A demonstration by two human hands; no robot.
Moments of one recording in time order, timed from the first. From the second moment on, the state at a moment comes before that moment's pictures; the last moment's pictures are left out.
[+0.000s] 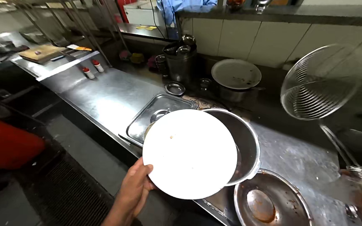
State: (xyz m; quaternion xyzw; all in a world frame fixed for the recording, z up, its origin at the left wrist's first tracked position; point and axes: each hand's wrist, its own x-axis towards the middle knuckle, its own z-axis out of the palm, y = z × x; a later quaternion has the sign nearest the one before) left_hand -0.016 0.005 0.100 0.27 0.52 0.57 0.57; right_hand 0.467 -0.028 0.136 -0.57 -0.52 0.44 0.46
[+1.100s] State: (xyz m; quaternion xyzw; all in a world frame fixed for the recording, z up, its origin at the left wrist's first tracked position) left_hand -0.086 0.007 0.072 0.23 0.44 0.75 0.44; right_hand 0.392 0.063 0.184 -0.55 -0.81 0.20 -0.01
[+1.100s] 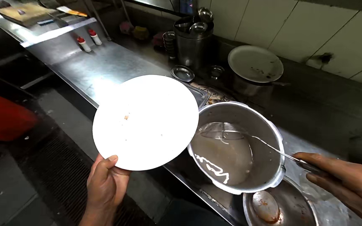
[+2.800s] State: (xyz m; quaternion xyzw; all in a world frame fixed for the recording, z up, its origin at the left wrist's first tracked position) left_hand -0.049 0.009 0.086 0.23 0.42 0.77 0.42; right_hand 0.419 0.008 0.178 -0.53 -0.76 0.38 0.00
